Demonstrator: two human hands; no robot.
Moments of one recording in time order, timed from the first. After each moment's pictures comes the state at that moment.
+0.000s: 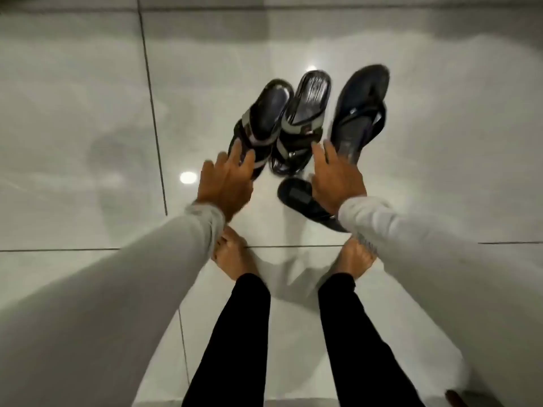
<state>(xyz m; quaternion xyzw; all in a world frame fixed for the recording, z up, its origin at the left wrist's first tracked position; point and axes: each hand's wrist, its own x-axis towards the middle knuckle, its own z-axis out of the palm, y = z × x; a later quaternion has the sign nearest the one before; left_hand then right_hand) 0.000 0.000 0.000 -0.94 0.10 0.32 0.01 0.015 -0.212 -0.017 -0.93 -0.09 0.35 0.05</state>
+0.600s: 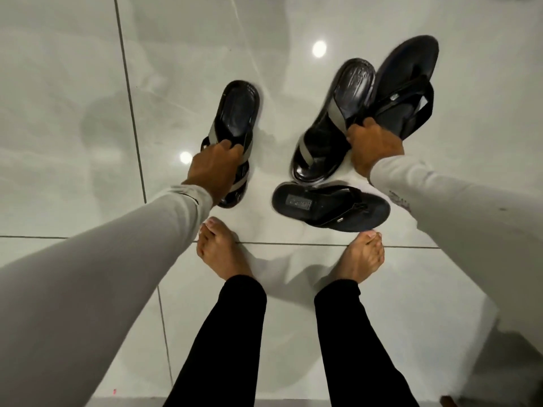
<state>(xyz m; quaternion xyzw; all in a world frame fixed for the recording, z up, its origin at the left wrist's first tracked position) -0.002 0.013 -0.095 -0.92 0.07 0.38 -0.05 0.057 -0.268 -0.109 -0.93 -0.05 0.37 -0.04</state>
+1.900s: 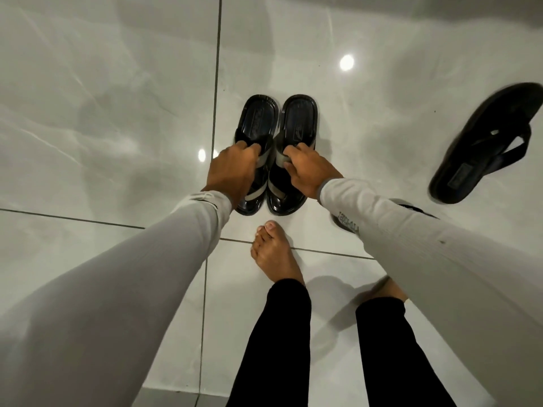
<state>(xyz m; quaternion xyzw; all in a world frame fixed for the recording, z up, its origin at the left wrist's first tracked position) -0.021 0.138 -0.084 -0.94 -0.02 0.31 -0.13 0.019 -0.032 -0.103 -0.86 -0.18 0.44 0.19</state>
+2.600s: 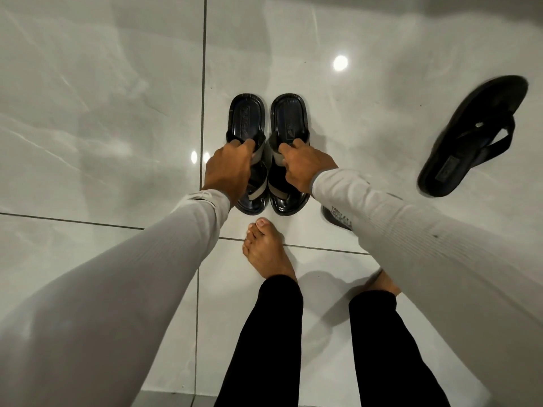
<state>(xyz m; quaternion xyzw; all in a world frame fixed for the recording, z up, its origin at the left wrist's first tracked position) -0.025 0.117 -0.083 -0.94 -0.05 0.30 -0.14 0.025 -0.042 -0.093 -0.85 -0.18 0.48 0.09</state>
